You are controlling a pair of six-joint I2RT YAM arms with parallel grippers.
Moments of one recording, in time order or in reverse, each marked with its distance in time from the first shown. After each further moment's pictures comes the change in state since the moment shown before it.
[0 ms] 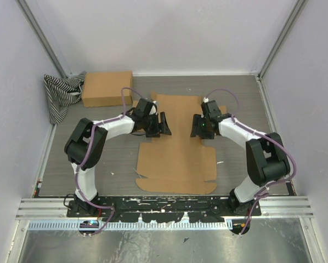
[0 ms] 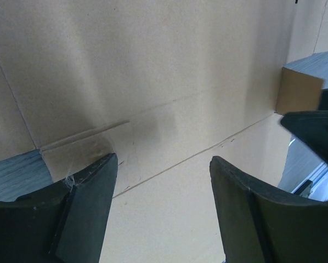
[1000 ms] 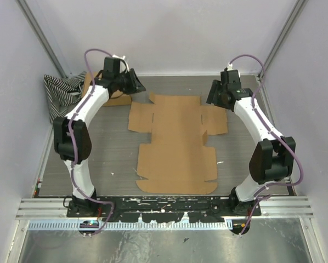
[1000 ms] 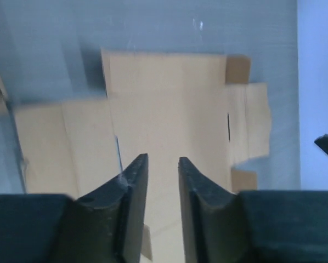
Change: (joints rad) left arm 0.303 -0.037 0.425 -0.232 0.048 0.110; right arm -0.132 0.018 0.417 -0.167 0.153 -0.032
